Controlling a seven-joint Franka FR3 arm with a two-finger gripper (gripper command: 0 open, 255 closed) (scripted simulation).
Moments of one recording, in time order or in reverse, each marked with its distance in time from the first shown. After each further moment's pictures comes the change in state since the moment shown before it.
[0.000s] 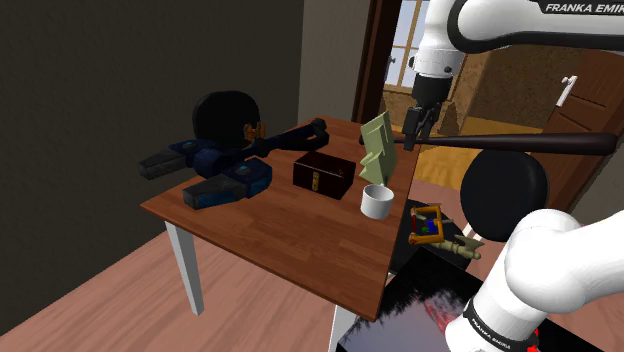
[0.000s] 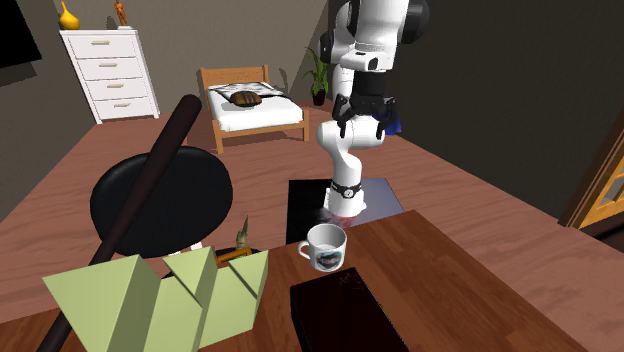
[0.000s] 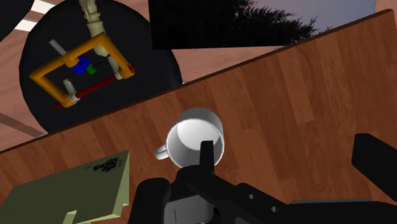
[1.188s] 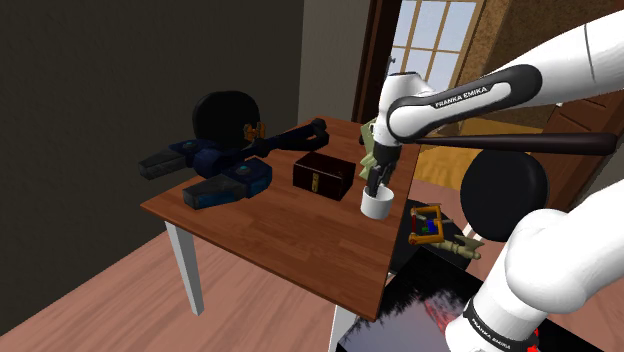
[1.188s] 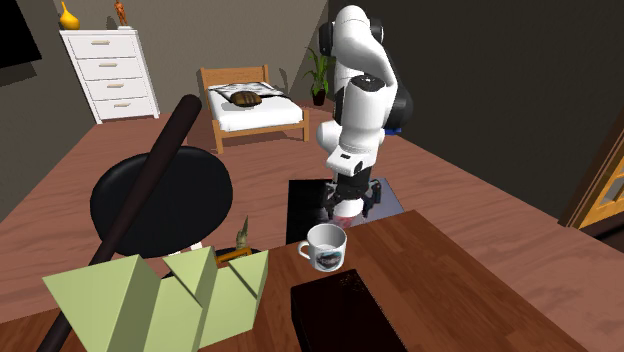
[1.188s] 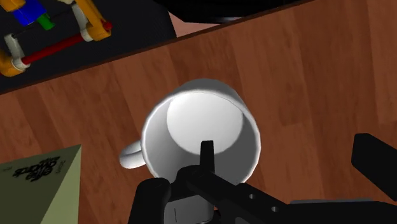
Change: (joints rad) arm 0.007 0.324 -0.114 -0.251 -0.044 0.573 -0.118
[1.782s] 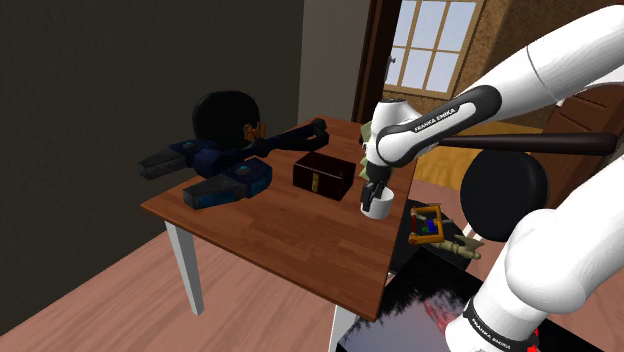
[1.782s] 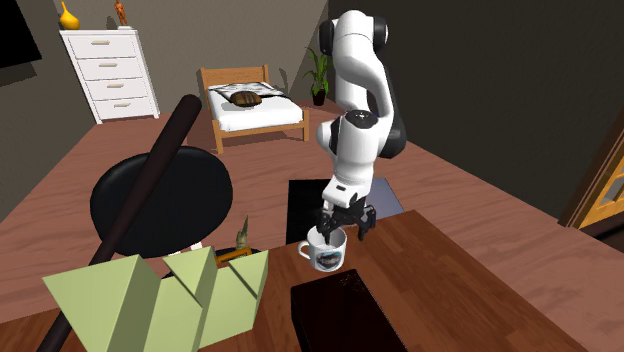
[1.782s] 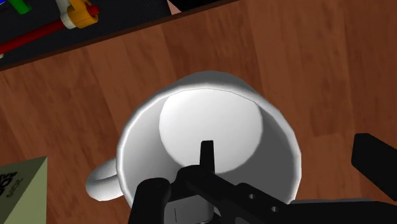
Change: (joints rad) arm 0.001 0.161 -0.031 -0.049 -0.002 0.212 -0.030
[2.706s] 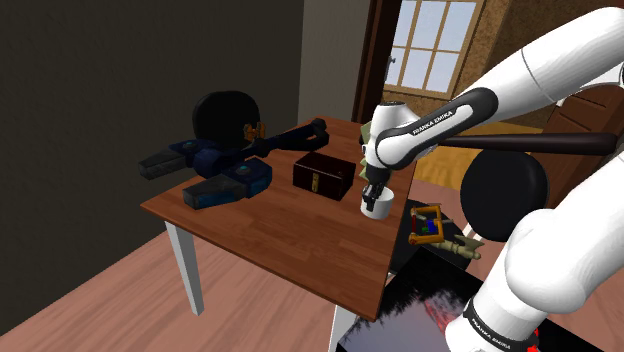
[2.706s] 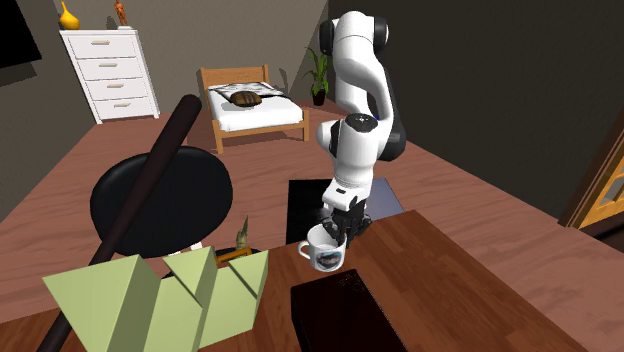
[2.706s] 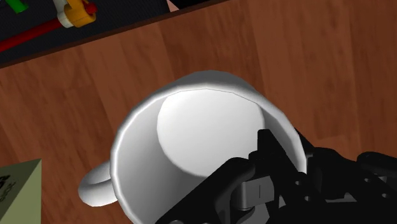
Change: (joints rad) arm 0.001 0.016 -0.001 -0.006 0.001 0.024 0.000
